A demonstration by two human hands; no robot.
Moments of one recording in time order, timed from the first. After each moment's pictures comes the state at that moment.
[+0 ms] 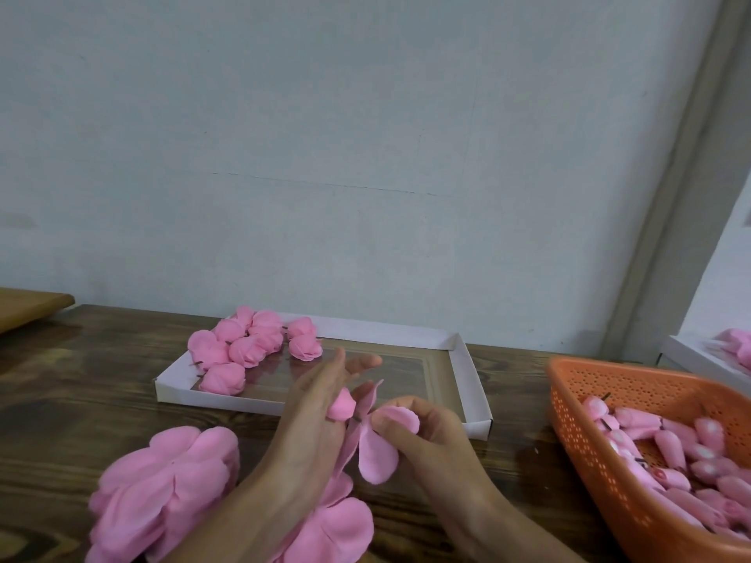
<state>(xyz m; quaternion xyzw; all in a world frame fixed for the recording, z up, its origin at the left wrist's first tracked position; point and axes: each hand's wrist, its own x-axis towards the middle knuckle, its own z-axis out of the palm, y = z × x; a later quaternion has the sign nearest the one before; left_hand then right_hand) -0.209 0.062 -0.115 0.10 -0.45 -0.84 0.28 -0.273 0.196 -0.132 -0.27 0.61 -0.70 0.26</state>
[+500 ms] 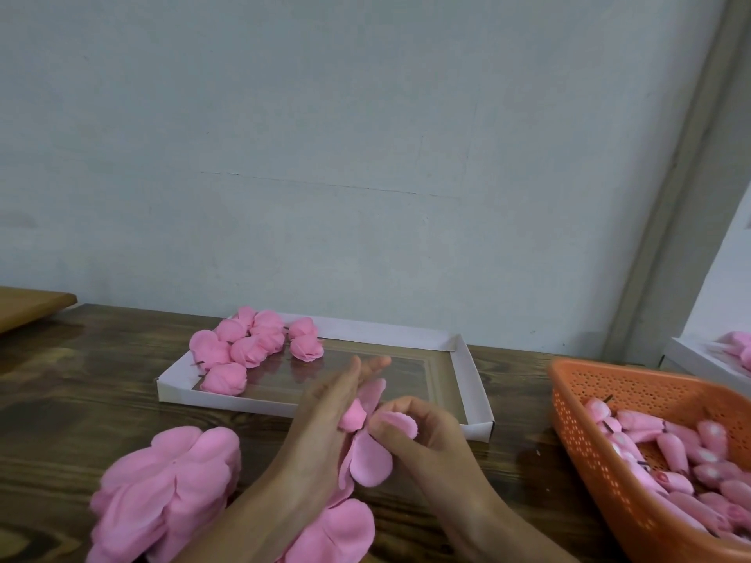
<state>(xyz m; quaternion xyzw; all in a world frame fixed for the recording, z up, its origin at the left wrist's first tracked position) -0.210 0.062 -0.127 0.06 -0.49 -0.84 0.22 -0.274 0.195 -0.134 -0.31 0.61 -0.69 0.23</state>
